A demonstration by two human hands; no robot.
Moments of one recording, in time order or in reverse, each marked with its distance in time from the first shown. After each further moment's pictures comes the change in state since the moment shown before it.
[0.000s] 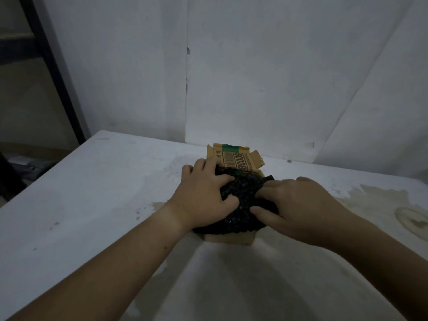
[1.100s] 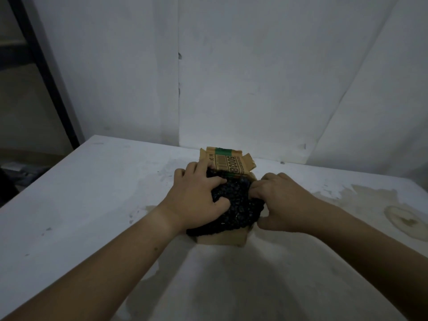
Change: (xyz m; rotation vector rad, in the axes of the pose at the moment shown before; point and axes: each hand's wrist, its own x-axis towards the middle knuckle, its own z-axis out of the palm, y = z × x) left_hand 0.001 0.002 -0.001 -0.053 -0.027 -0.009; right_hand 0.014 0.018 0.013 -0.015 -0.117 -0.079
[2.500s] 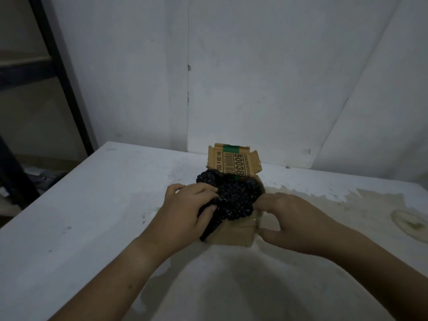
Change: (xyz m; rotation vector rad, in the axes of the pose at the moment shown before) left_hand -0.057 -0.015 -0.012 -0.139 0.189 0.105; right_hand -0.033 -0.021 0.005 0.313 0.168 0.020
